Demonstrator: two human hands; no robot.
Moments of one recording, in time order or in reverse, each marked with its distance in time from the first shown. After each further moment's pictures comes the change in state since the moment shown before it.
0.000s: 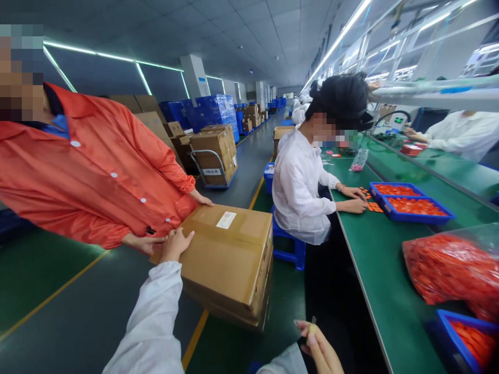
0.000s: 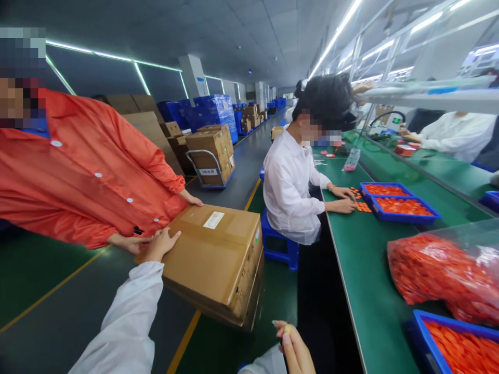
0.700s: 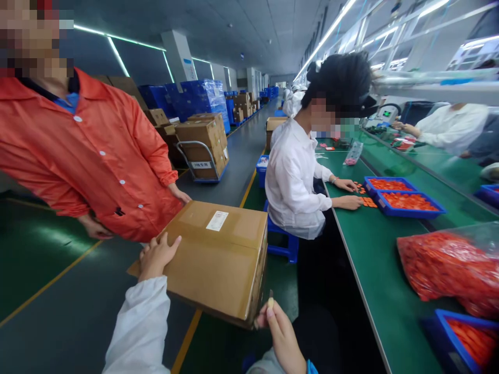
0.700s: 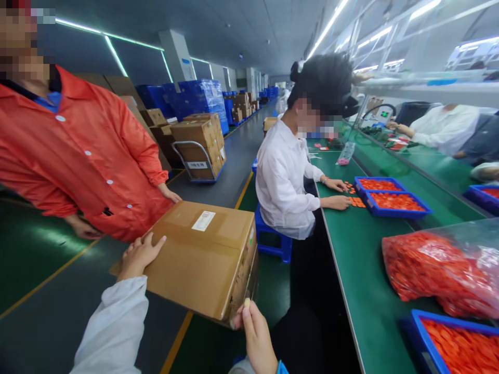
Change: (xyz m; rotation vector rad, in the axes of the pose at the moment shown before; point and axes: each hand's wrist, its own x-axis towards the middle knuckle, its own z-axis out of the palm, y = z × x) left_hand -0.018 0.014 -0.010 -0.168 -0.065 -0.086; right_hand 0.051 -0.009 0.100 0.155 -0.177 -0.086
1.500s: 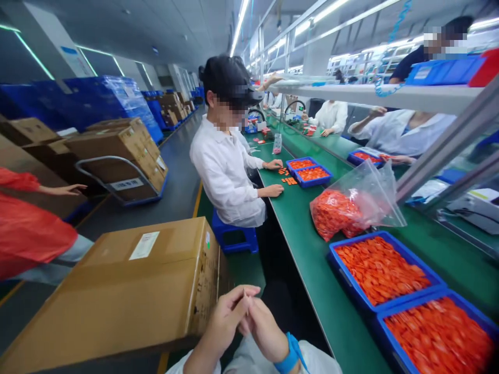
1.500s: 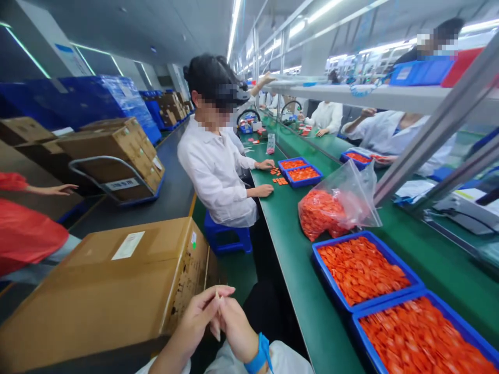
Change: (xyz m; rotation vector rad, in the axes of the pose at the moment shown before) left_hand -0.307 0.182 0.081 -0.850 -0.992 0.743; right_hand -0.030 -0.062 -0.046 0.420 0.051 -0.030
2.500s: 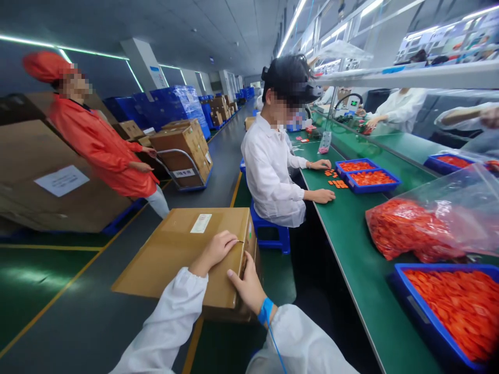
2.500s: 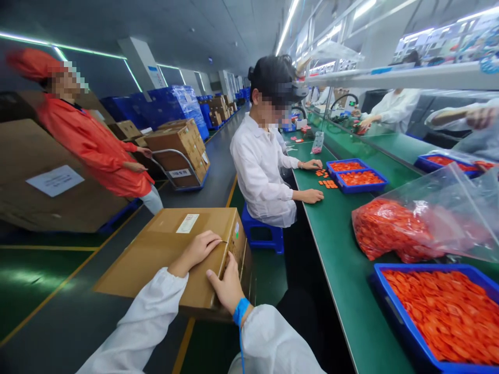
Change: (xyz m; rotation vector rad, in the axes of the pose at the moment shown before) left_hand 0.053 -0.040 -0.211 0.895 0.133 0.191; right_hand 0.105 0.087 0.068 -0.695 0.034 -0.109
